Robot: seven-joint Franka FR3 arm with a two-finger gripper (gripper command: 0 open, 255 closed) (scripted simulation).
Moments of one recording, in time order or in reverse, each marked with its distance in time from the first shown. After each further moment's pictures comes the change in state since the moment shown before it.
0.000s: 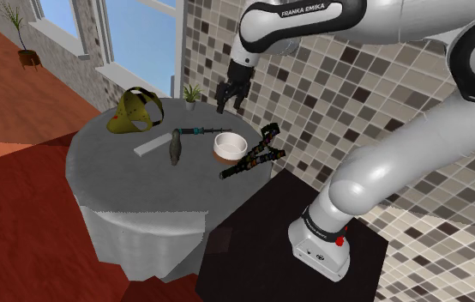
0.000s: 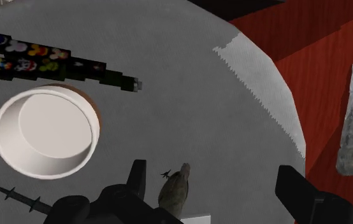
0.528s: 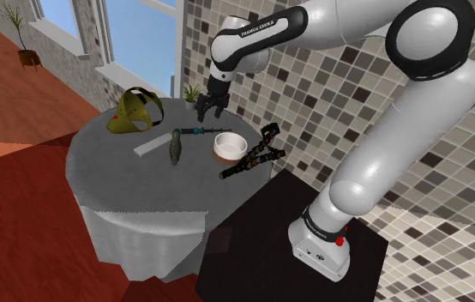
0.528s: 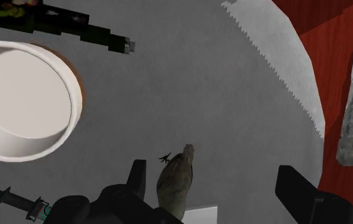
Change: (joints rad) arm 0.015 0.293 0.000 0.104 0.059 0.196 -0.042
